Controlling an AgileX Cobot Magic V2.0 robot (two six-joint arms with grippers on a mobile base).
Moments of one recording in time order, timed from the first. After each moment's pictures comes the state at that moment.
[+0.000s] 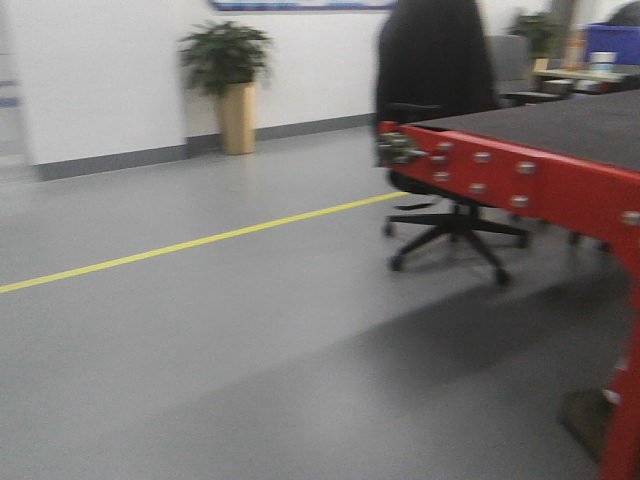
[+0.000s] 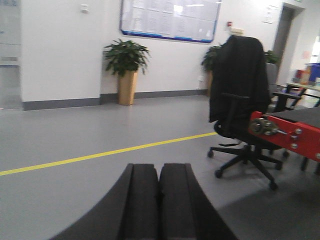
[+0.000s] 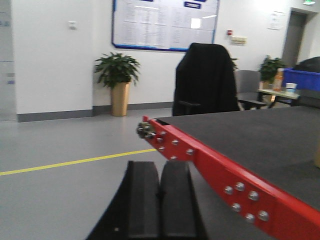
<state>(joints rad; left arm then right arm) 0.00 0.00 0.00 0.00 0.00 -0.06 -0.02 0.00 0.00 0.05 -0.04 -0.03</state>
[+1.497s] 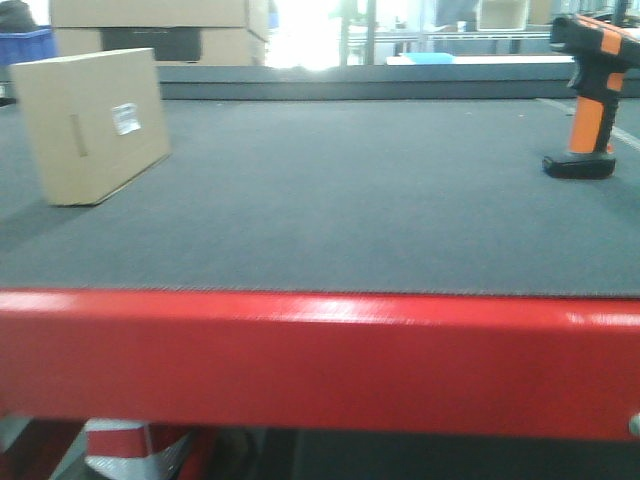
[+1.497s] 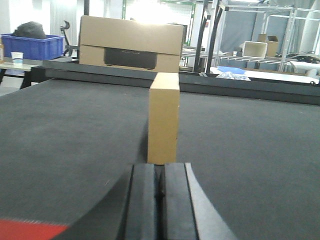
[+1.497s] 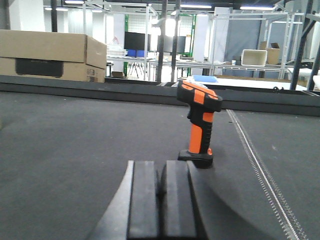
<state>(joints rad) 0.00 0.00 0.00 0.00 0.00 -0.06 -0.02 0.00 0.00 0.05 -0.04 -0.03</state>
